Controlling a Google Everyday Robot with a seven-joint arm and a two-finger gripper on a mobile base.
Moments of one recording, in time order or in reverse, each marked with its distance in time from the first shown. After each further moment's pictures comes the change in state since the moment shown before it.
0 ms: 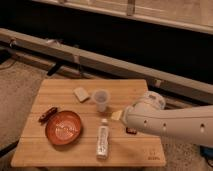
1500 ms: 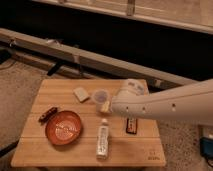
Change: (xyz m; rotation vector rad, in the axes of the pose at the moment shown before) arm -0.041 0.068 0.028 0.008 -0.021 -0.159
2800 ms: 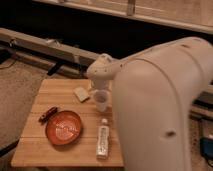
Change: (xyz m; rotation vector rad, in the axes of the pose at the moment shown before) arm -0.129 0.086 0.103 0.054 0.050 -0.145
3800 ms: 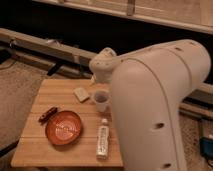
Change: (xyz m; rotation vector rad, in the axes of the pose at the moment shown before) arm -0.023 -0.015 -0.010 -0.003 -0.029 0.011
